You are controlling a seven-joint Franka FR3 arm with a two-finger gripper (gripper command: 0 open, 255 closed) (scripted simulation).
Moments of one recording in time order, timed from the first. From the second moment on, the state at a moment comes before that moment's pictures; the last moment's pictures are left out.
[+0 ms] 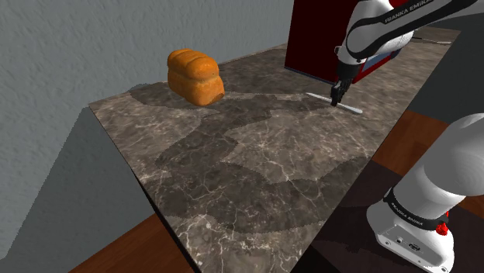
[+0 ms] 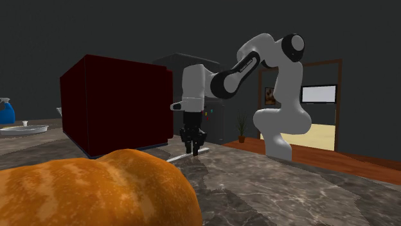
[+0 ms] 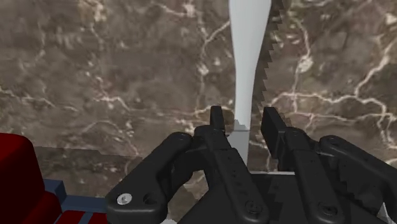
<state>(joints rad) -0.10 -0.38 -0.38 -2.59 -0.22 2.23 -0.37</state>
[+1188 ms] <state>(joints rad) -0.10 -0.45 -0.36 -2.51 -0.22 2.10 -0.37</state>
